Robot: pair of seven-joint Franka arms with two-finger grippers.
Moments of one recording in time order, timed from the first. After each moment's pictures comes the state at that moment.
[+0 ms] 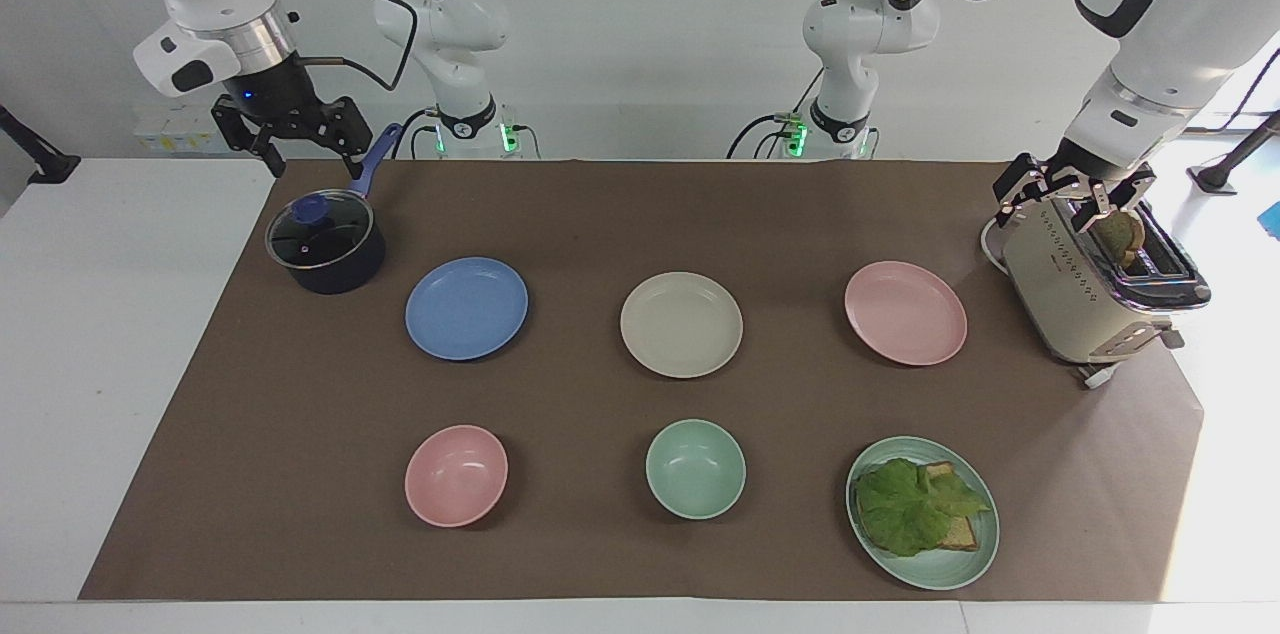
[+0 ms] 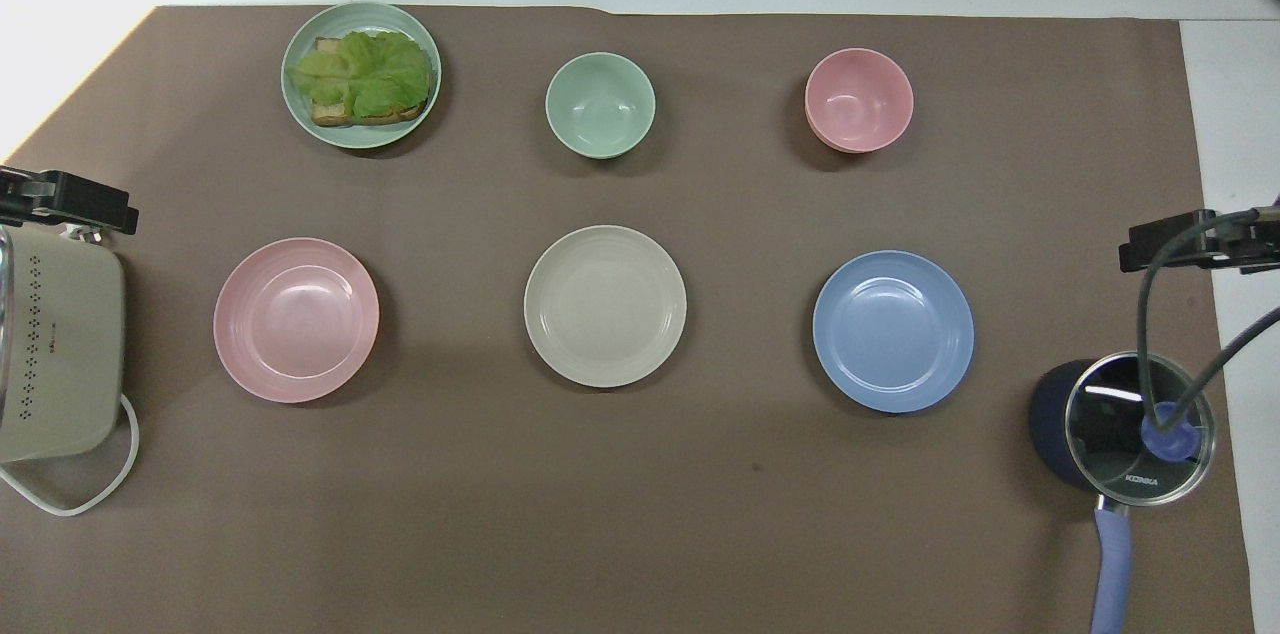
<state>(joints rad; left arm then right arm) 0.01 0.05 0.00 -1.57 -0.01 1.64 0.14 -0.15 -0.05 0.12 -1.59 -0.01 1.56 0.00</state>
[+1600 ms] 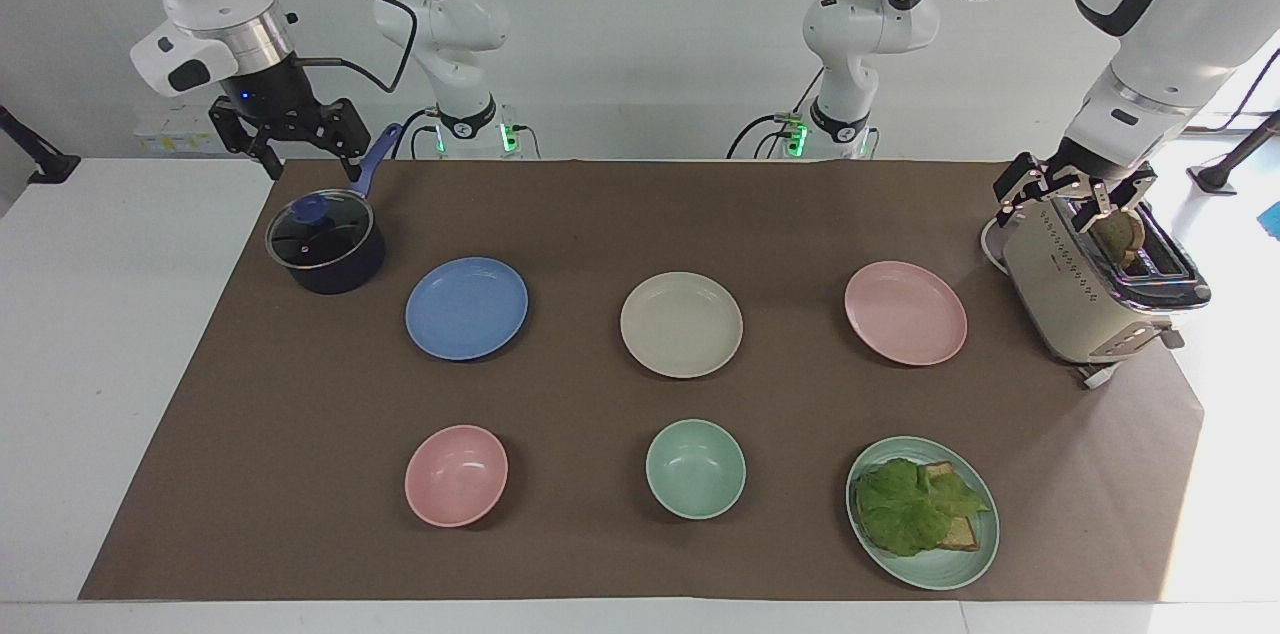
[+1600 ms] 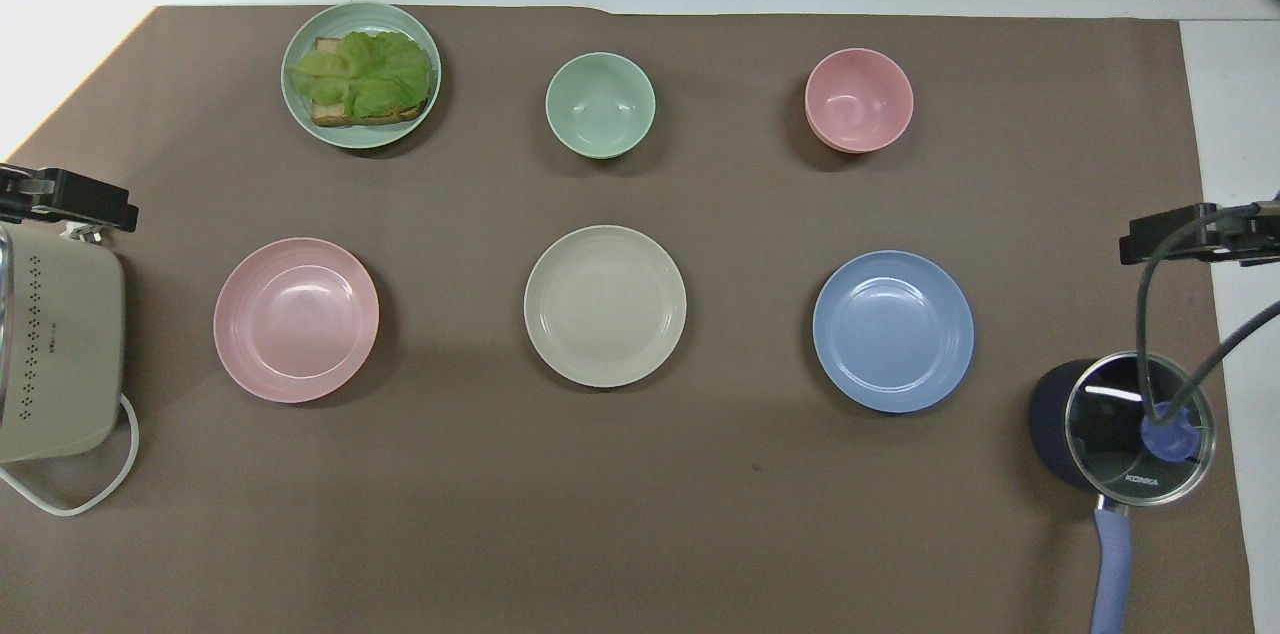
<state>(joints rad) 0.01 0.05 -0.01 -1.56 -0.01 1.64 0.14 -0.15 -0.04 0.12 -1.59 -0.01 1.57 0.00</state>
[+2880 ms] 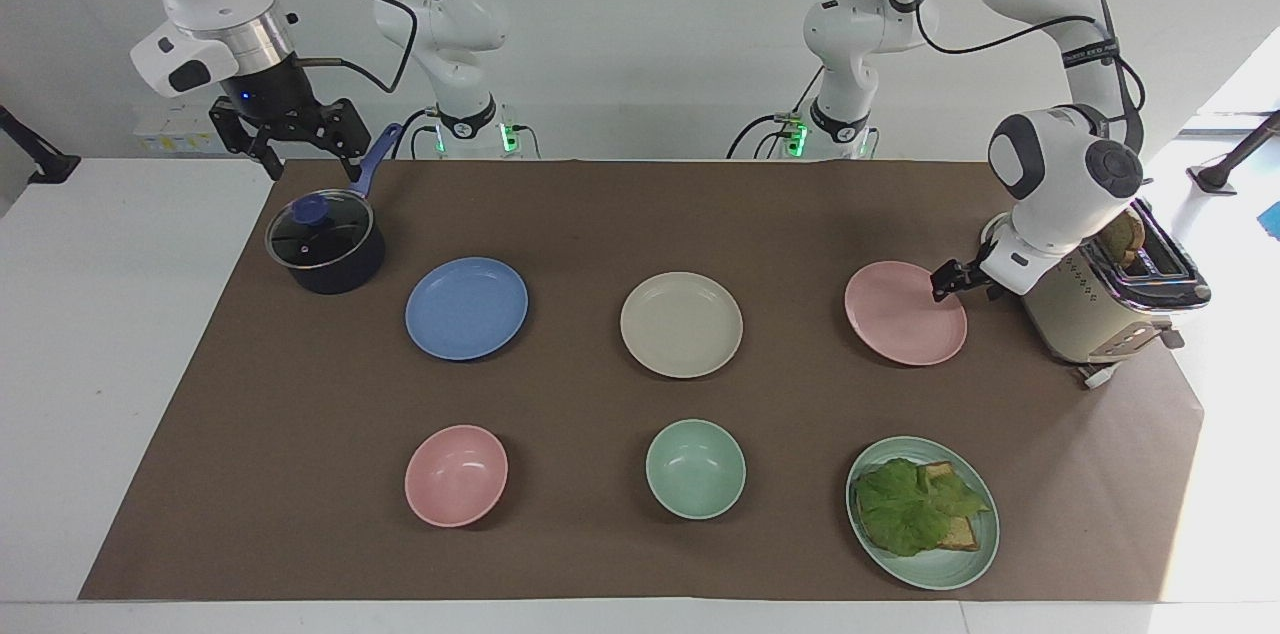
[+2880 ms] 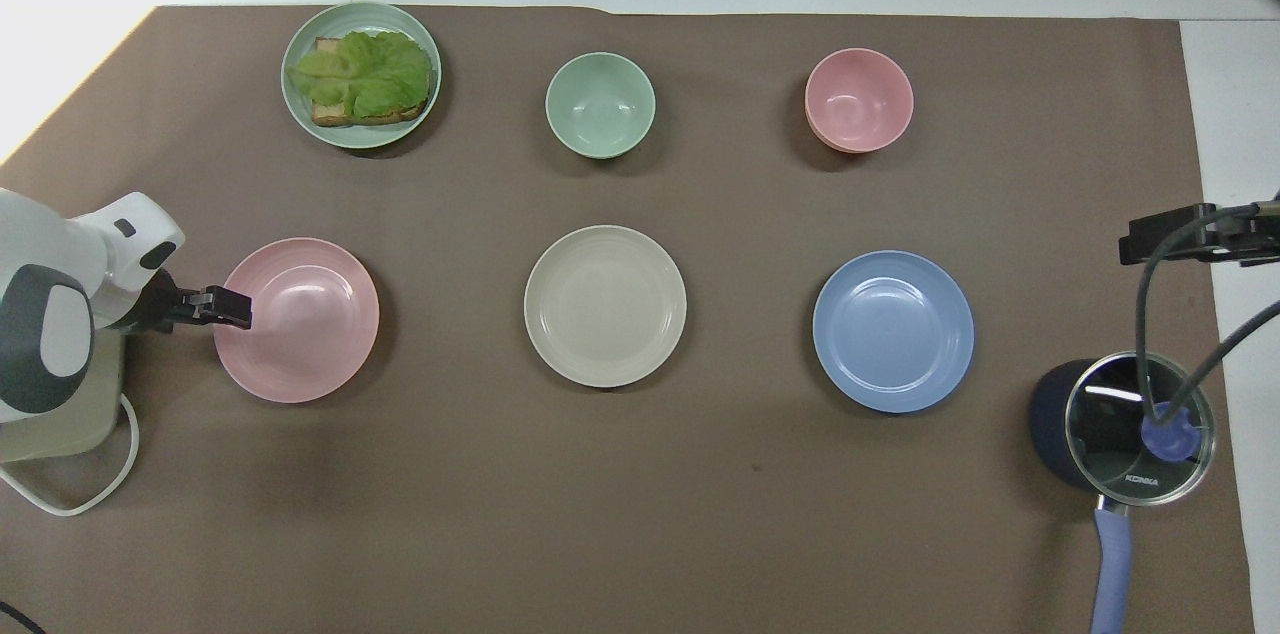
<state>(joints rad) 0.09 0.13 0.01 -2.15 -0.03 2.14 0.12 -0.15 -0.04 0.12 -1.59 -0.01 1.57 0.00</state>
